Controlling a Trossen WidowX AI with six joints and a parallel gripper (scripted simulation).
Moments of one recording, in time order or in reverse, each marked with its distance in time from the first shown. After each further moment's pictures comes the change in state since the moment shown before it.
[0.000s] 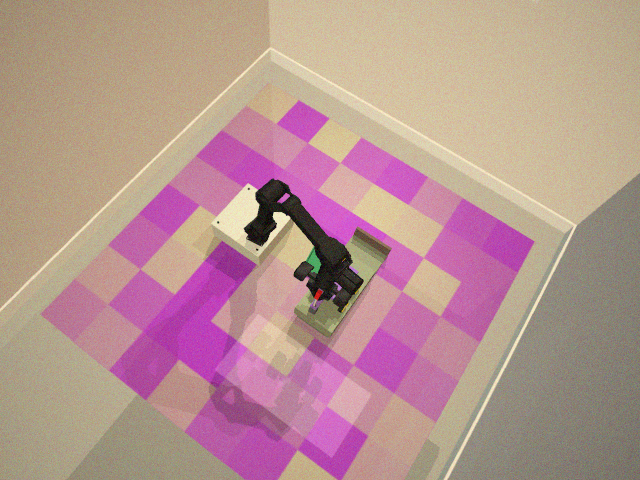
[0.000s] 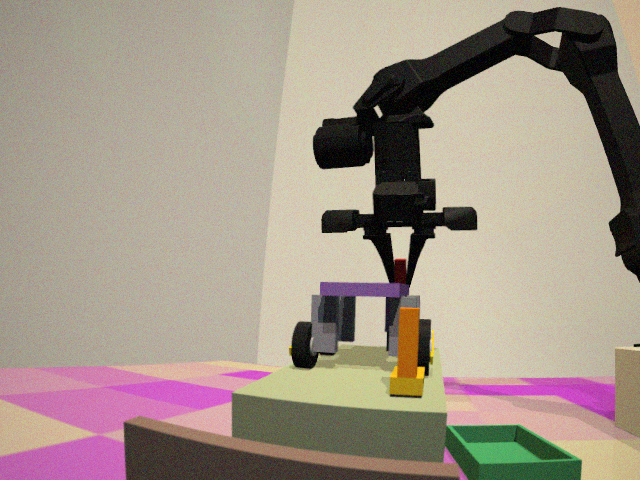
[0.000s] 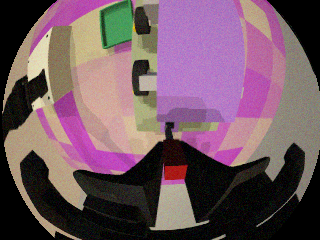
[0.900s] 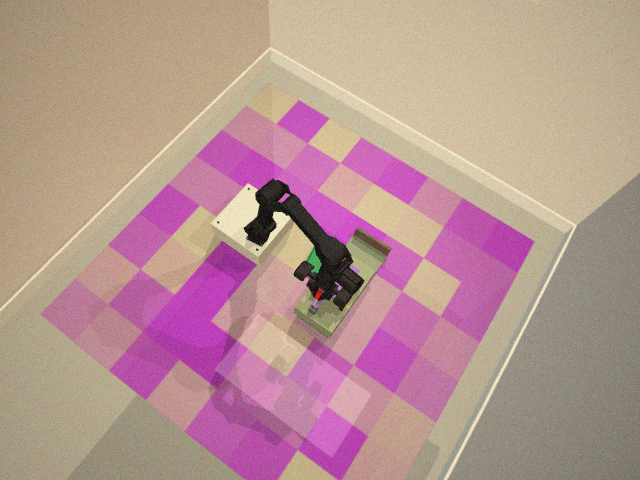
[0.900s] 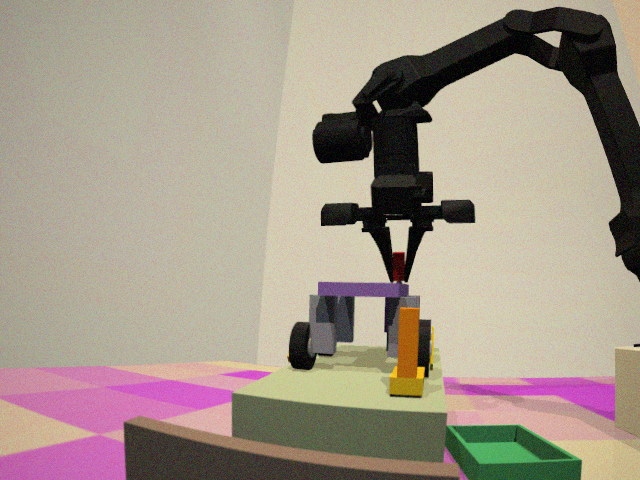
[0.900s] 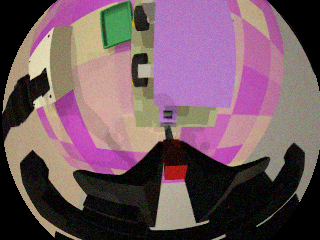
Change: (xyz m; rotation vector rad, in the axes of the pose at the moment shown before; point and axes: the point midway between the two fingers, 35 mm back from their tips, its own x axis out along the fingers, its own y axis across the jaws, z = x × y) arm -0.009 -0.002 -0.005 0.007 0.001 -0.001
